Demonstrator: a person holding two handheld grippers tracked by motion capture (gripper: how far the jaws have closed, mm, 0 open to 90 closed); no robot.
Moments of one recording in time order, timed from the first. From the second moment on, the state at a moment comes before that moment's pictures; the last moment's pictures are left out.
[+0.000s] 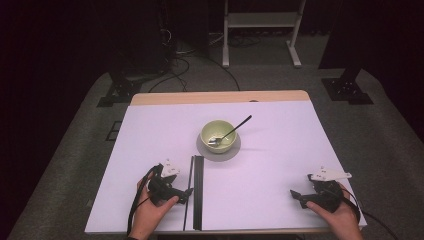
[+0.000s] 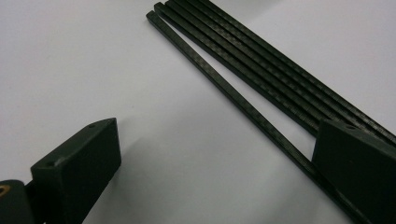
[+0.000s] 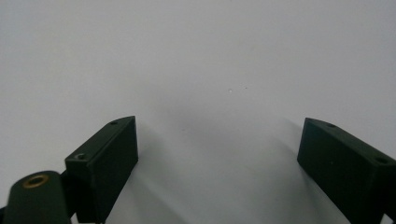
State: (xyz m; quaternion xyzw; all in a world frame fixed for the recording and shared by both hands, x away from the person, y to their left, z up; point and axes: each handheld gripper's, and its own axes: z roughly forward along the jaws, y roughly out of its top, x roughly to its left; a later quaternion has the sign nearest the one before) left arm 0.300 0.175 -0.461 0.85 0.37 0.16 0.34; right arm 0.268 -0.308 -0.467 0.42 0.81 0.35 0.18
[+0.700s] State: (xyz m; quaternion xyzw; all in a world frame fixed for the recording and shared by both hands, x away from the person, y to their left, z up) left arm 0.296 0.192 -0.460 0.85 0.37 0.16 0.33; right arm 0.268 -0.308 -0.467 0.42 0.81 0.35 0.18
